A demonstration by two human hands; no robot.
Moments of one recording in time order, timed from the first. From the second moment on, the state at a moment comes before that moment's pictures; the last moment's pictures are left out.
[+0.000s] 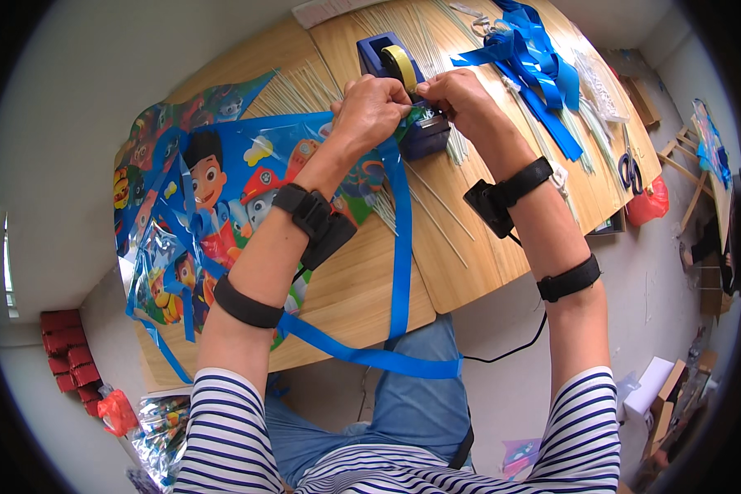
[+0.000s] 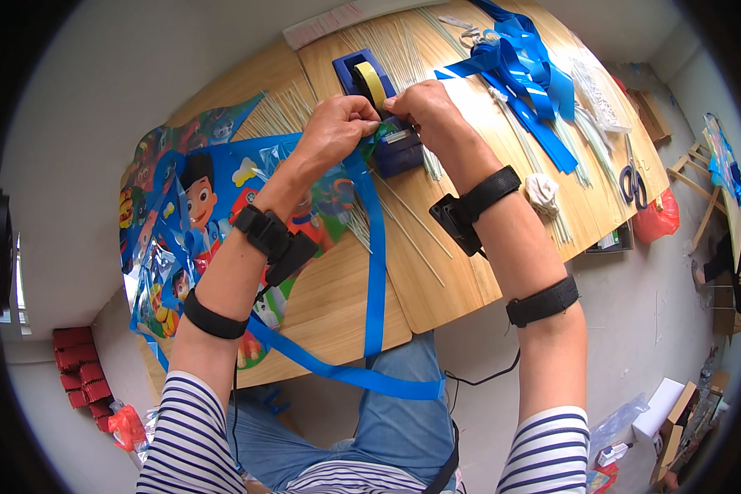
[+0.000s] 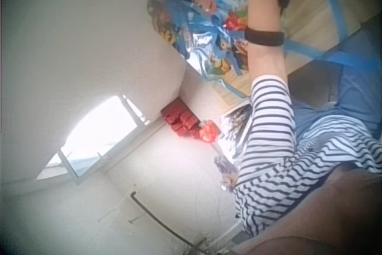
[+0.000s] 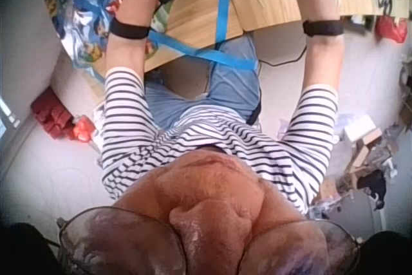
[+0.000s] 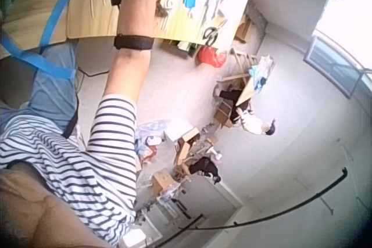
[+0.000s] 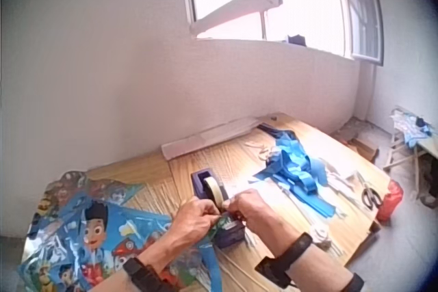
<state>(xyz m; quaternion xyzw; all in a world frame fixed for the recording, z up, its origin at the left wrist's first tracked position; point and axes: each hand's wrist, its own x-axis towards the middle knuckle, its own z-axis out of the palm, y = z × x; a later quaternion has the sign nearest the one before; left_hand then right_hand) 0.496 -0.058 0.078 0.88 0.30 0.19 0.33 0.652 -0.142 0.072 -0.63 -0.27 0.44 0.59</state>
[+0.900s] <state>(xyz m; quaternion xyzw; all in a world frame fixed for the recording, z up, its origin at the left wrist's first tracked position) 0.476 -0.048 0.083 0.84 0.30 0.15 0.43 0.662 -0.147 0.068 -0.56 -0.22 0.52 0.60</state>
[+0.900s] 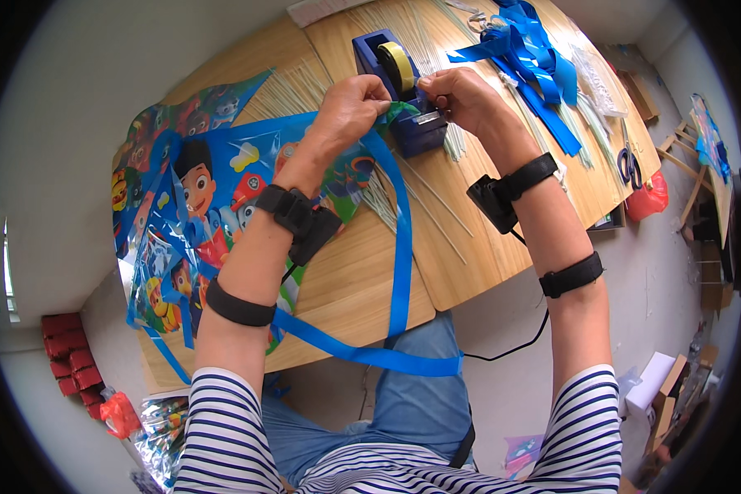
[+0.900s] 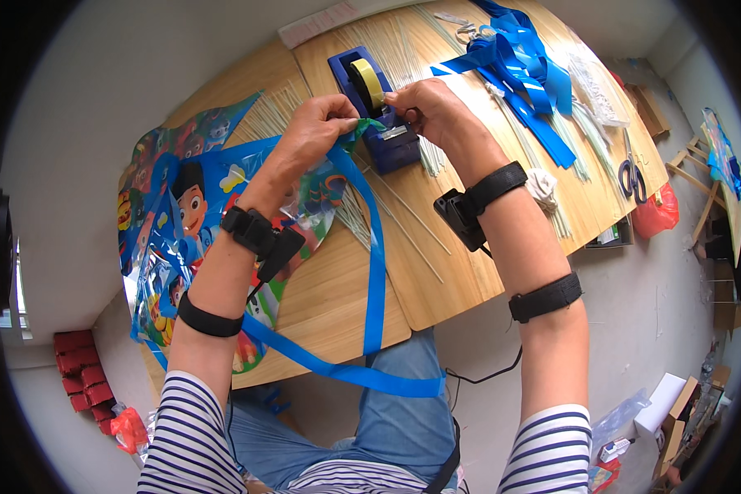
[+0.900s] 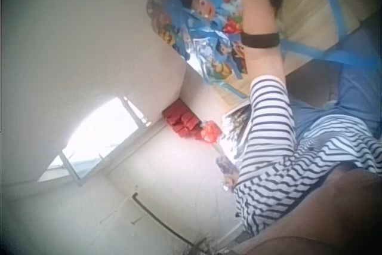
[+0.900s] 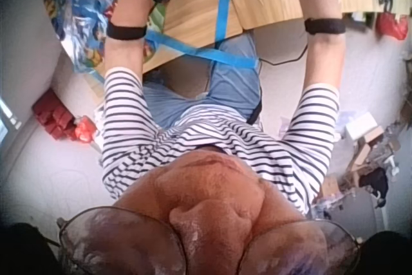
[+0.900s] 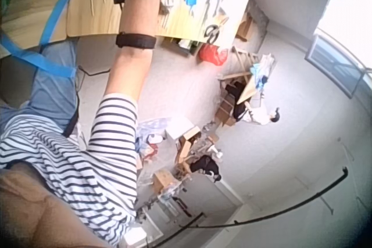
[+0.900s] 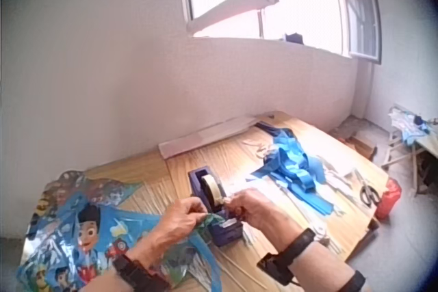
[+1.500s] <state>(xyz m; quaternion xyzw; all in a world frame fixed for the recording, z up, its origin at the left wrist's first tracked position) 0.442 -0.039 0.114 0.88 0.23 0.10 0.40 0.657 -0.146 0.062 -0.61 -0.28 0.43 0.61</state>
